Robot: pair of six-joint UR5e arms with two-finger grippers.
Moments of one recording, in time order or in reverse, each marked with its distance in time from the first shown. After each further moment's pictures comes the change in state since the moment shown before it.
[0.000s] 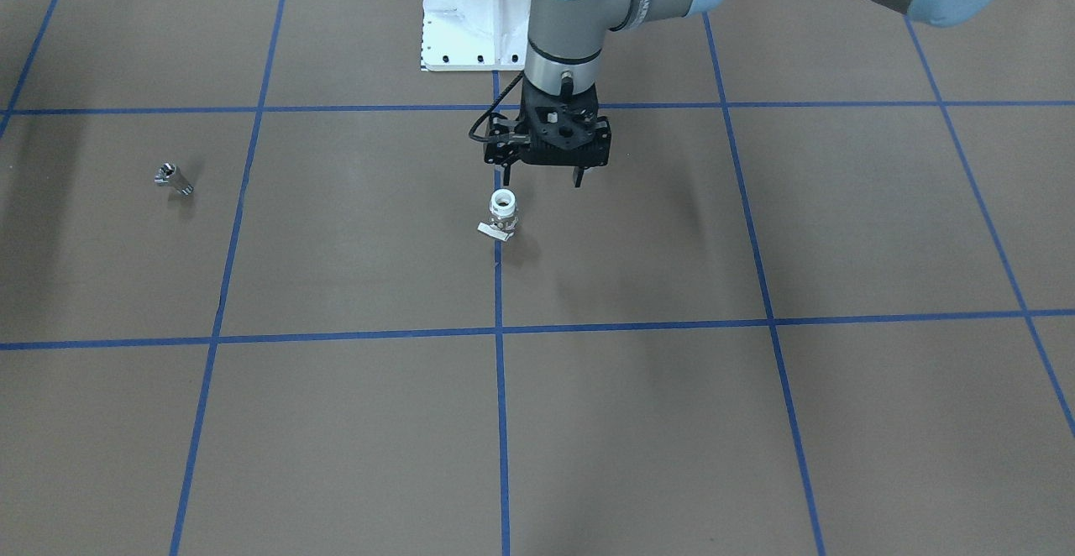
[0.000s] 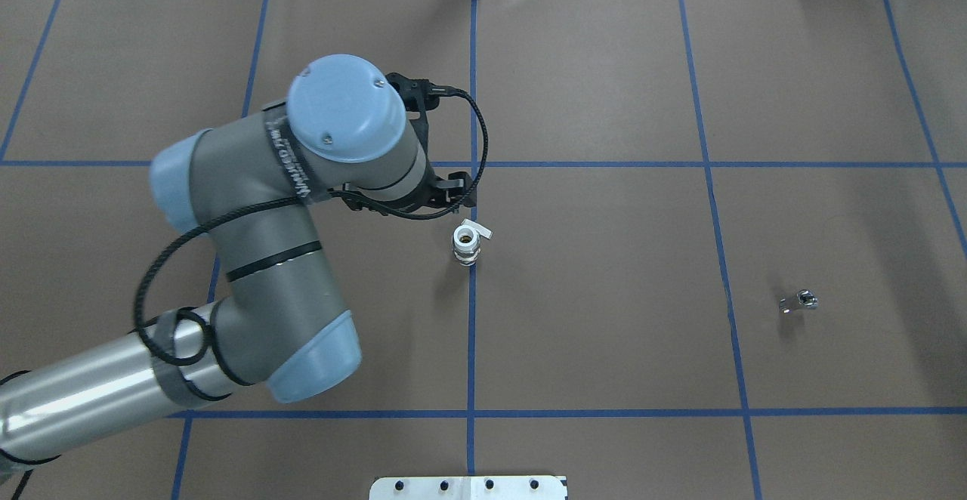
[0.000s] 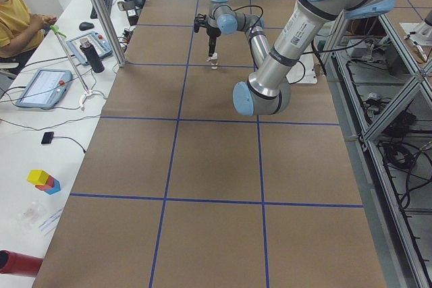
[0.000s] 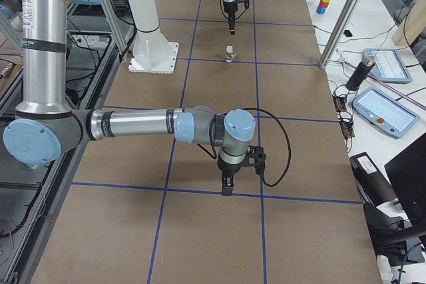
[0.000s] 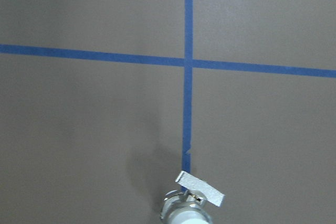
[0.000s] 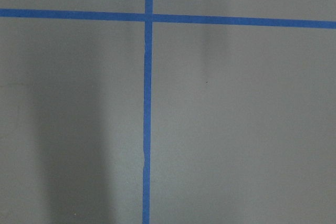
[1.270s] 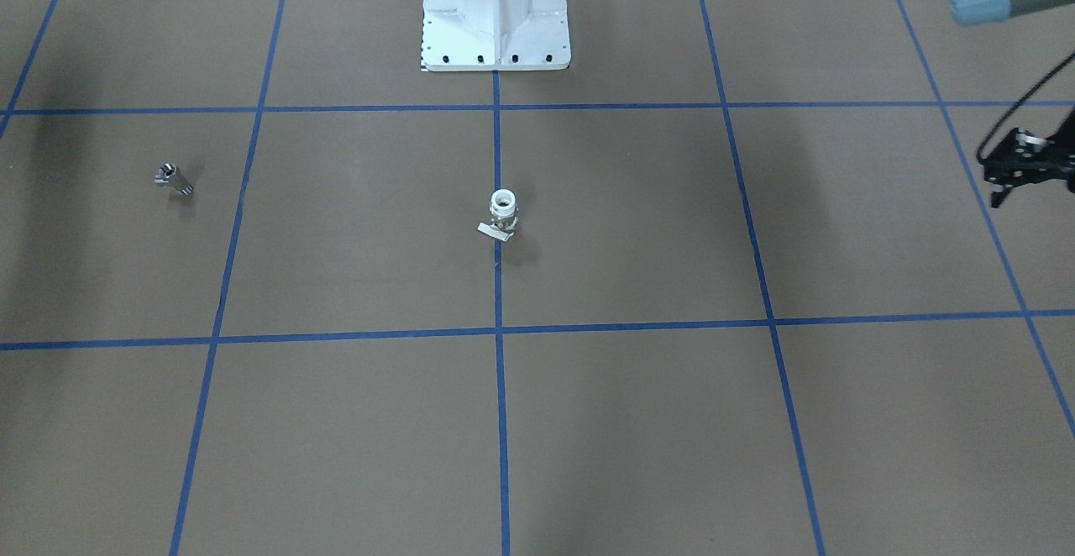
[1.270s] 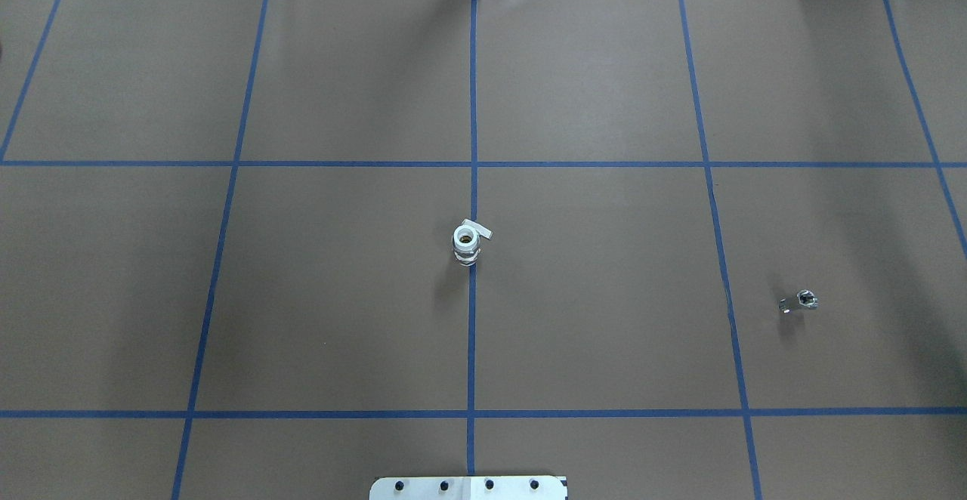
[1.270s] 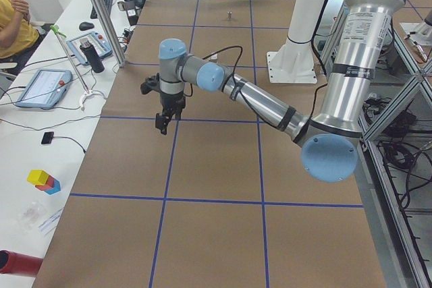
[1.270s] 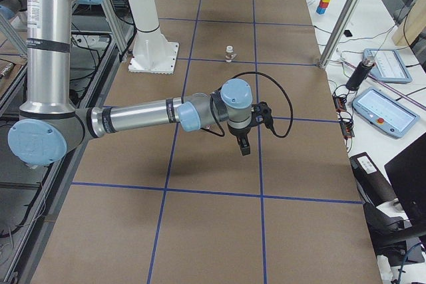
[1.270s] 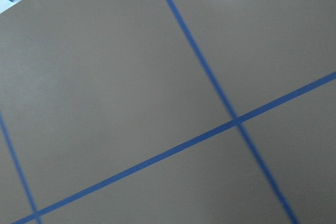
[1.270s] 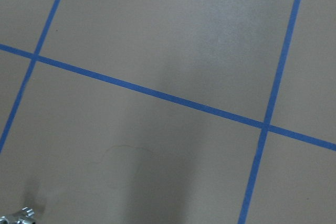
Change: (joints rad) left arm -0.768 0.557 0.014 0.003 -0.246 1.236; right arm -0.122 -0.002 0.122 0.311 0.149 0.179
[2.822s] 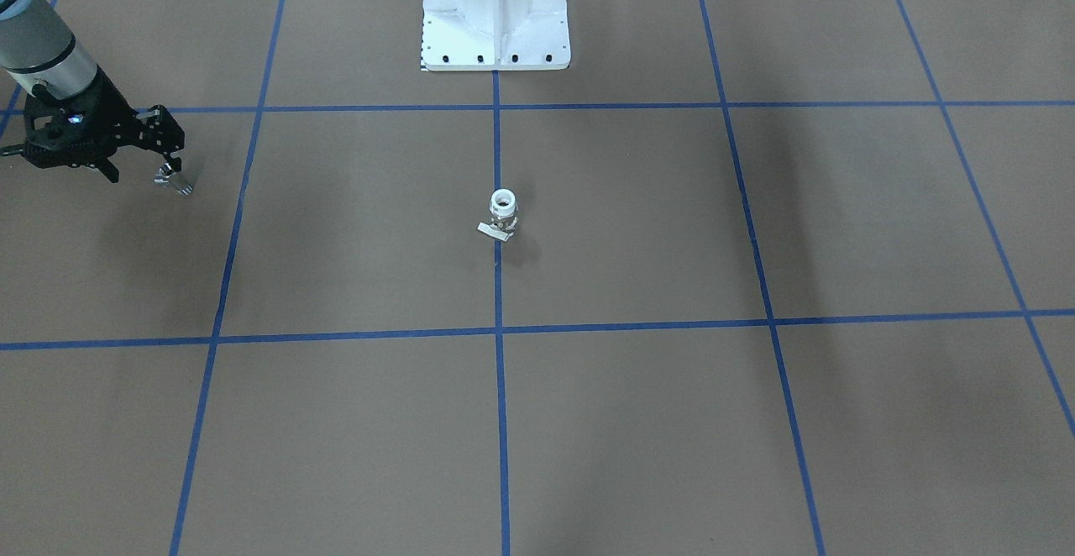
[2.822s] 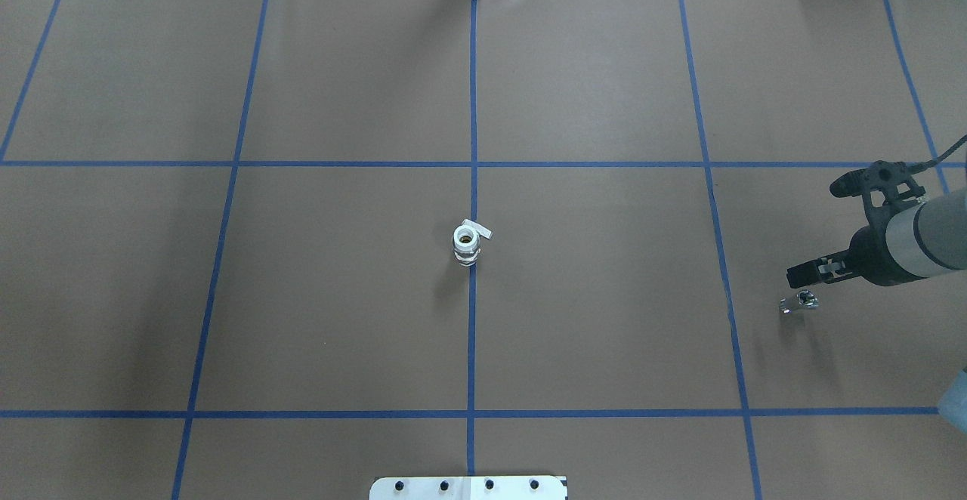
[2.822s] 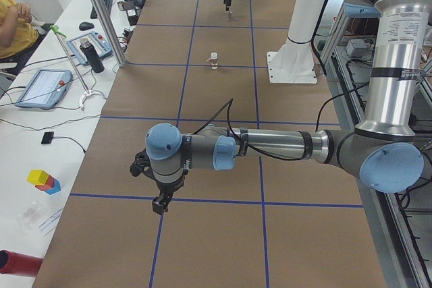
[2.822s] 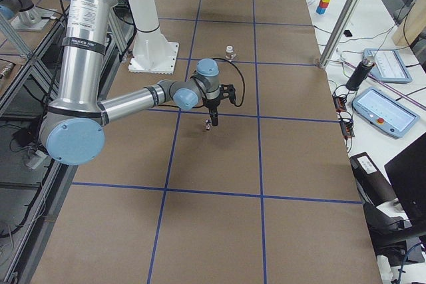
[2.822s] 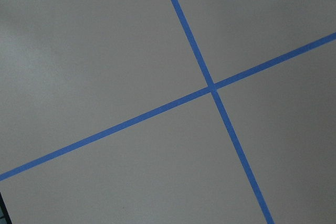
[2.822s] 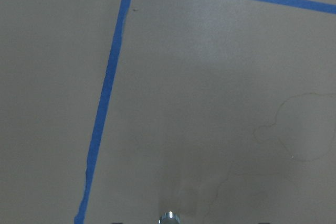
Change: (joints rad) left arm -0.314 0.109 0.251 -0.115 -0.229 0.367; right arm -0.667 -0.092 0.128 0.253 -0.404 0.672
